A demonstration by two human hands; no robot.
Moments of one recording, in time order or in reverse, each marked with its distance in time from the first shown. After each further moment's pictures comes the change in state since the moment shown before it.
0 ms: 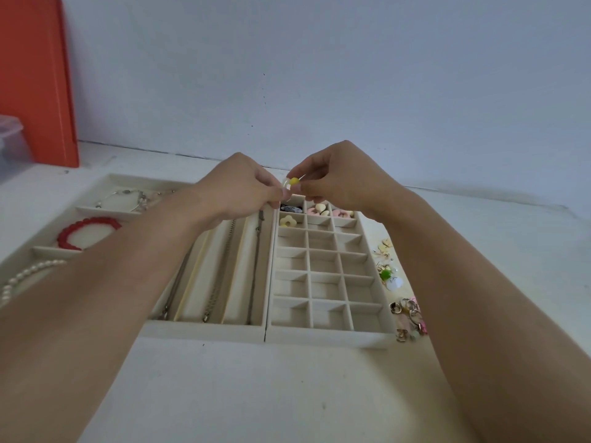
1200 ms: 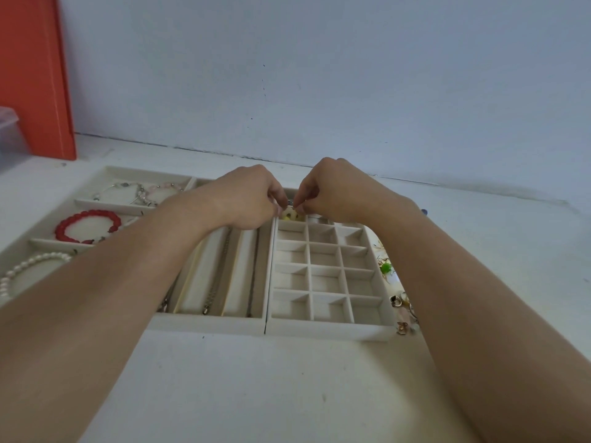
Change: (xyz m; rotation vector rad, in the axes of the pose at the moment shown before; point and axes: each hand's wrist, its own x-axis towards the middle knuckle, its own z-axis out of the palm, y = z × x) left_hand 0.003 -0.005 0.010 0.449 -0.100 0.106; right_hand 0.006 0.013 0.019 -0.443 -0.082 -0.004
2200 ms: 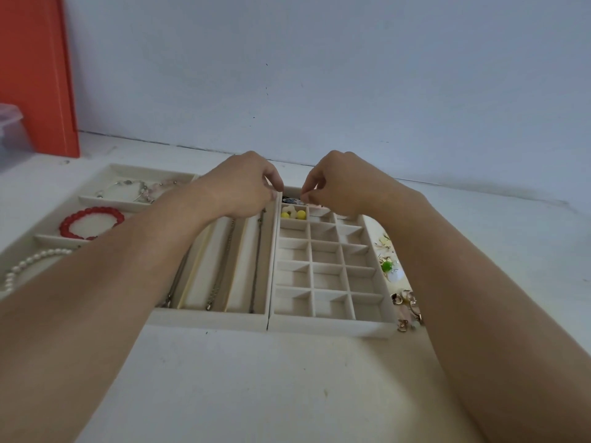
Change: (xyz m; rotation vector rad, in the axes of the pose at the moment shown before) left_hand 0.008 -0.011 -0.002 -0.132 0.098 -0.032; right_hand -0.003 -0.001 -0.011 -0.077 0.022 0.023
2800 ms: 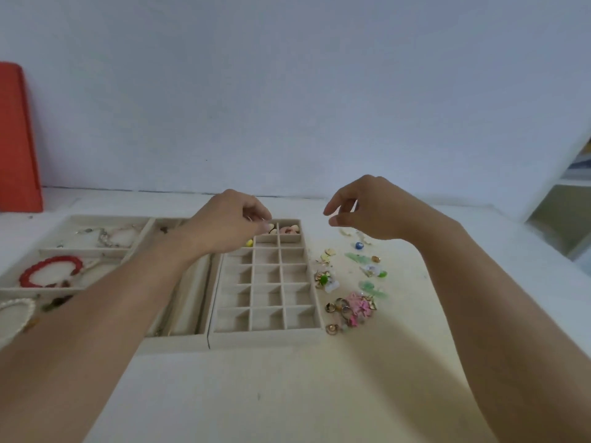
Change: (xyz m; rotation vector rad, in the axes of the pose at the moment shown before) left_hand -0.012 0.056 0.019 -0.175 0.014 0.079; right_hand -0.090 0.085 -0.067 0.123 0.089 0.076
